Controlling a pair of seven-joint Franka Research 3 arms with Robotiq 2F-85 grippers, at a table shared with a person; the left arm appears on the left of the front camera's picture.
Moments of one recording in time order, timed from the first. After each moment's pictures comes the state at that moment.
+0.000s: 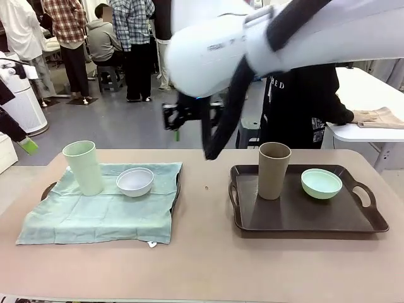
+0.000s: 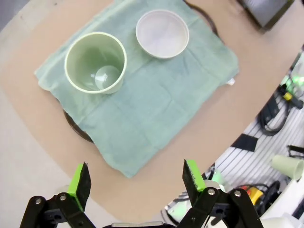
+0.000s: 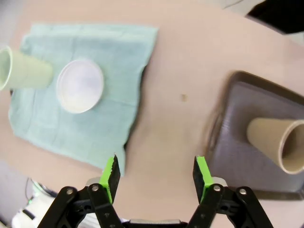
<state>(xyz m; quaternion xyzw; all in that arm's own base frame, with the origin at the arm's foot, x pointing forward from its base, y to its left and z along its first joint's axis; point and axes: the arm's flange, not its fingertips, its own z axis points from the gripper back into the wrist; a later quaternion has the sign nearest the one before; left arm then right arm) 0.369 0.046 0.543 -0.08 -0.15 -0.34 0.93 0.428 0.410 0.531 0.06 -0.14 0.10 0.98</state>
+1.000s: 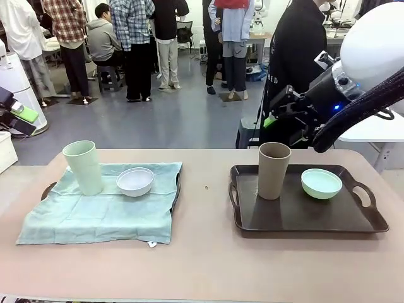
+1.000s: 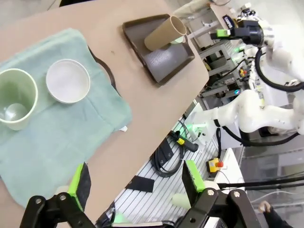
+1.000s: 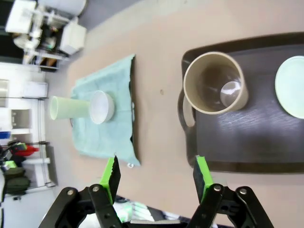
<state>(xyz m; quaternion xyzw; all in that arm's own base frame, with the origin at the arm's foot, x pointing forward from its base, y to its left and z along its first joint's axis) 0.350 0.058 0.556 -0.38 -0.17 -0.23 0.88 0.363 0.153 0.531 0.30 -0.18 -0.07 0.93</state>
